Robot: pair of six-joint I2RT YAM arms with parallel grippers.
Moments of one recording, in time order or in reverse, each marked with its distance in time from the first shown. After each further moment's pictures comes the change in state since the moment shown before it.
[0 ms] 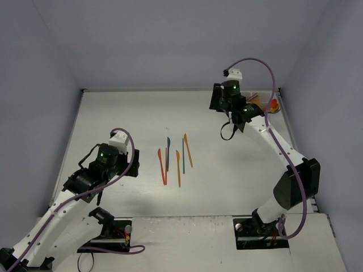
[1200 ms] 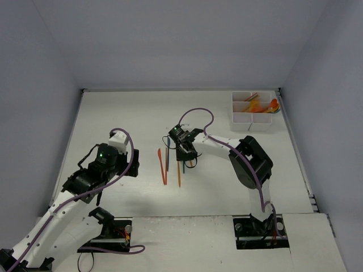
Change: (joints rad) left arm -0.001 -0.010 0.000 0.000 0.000 0.000; right arm 0.380 0.418 -0.074 -0.185 -0.069 0.343
